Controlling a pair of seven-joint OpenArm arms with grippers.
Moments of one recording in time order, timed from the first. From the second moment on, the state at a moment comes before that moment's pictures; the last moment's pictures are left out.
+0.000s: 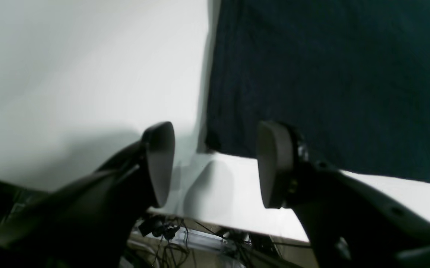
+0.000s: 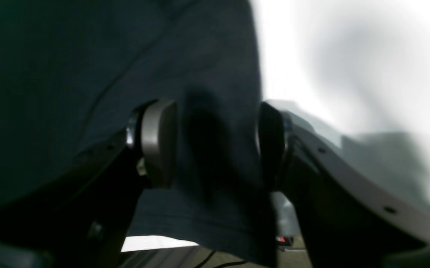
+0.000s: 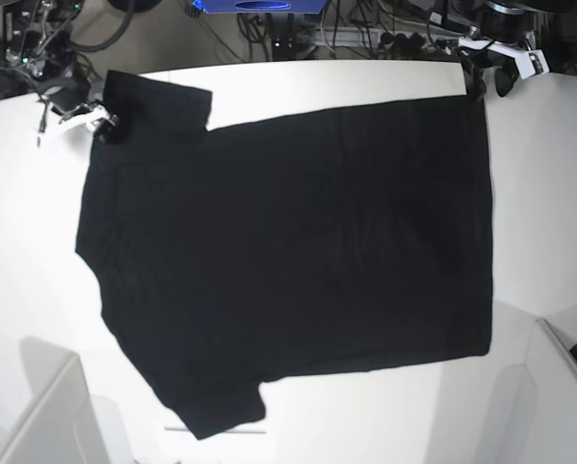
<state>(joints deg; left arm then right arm) 52.4 -23.2 -9.7 93.5 -43.6 -6.0 -11.1 -27.5 10.8 25.8 93.8 45.9 9.5 -47.6</state>
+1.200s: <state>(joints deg) 41.3 -17.3 -16.6 92.9 -50.1 -7.2 13.5 -28.3 10.8 23.8 92.4 47.4 10.0 -48.1</state>
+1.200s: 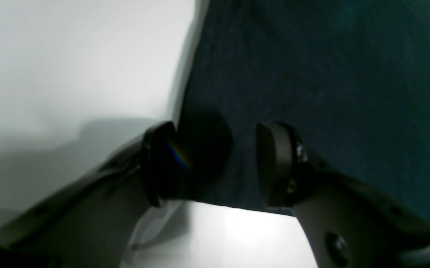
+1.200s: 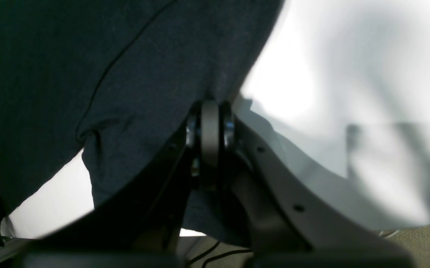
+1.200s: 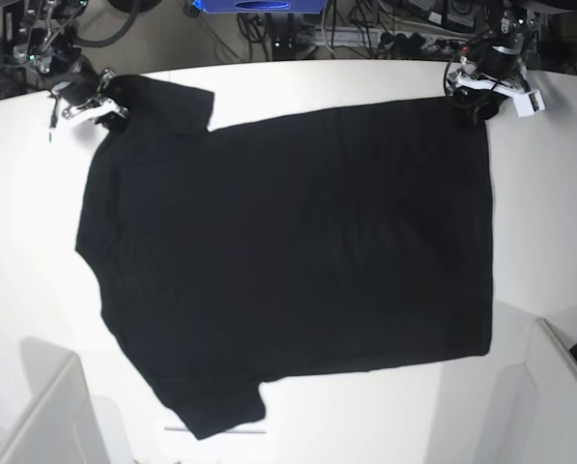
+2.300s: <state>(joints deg) 47.3 -20.4 -28.3 98.6 -49.1 -6.2 24.4 -38.4 7.4 23.6 109.6 44.6 8.4 -51.3</state>
